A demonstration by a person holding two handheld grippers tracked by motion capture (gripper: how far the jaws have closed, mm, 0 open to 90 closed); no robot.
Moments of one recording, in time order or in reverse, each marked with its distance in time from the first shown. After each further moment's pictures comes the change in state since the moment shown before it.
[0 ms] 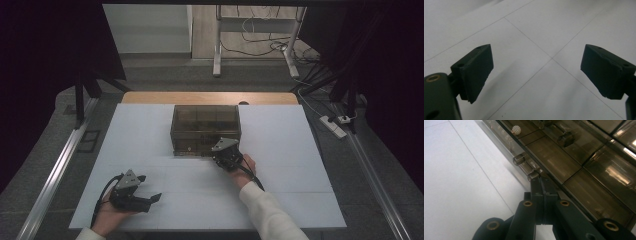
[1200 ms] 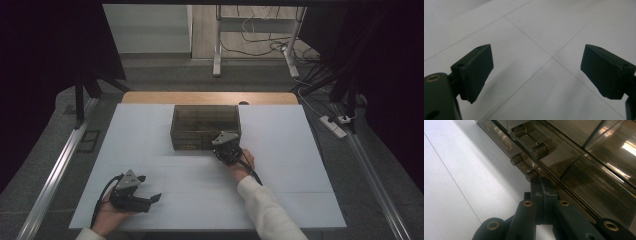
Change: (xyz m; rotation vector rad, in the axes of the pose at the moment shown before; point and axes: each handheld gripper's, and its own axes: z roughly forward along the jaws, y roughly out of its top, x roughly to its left) left arm 0.000 -0.001 0.000 0.004 0.002 0.001; right arm -0.016 0.006 0.014 -0.027 -0.037 0.017
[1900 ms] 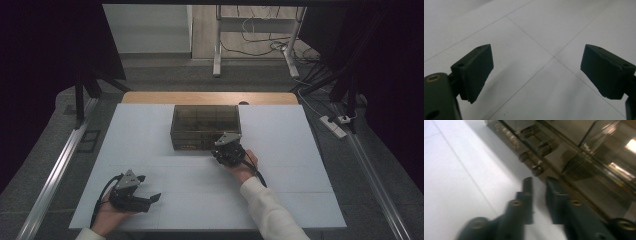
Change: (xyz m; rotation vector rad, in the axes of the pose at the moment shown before) left arm 0.001 0.000 0.000 0.000 0.005 0.001; right arm 0.002 0.001 -0.019 0.013 0.041 0.022
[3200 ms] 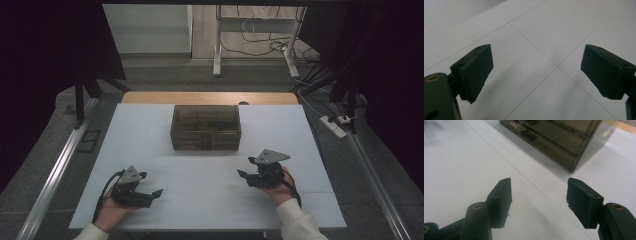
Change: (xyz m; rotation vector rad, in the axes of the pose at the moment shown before) left arm 0.005 0.009 0.004 -0.005 -0.004 -0.013; right arm -0.012 -0.072 -0.105 -0.122 0.012 0.067
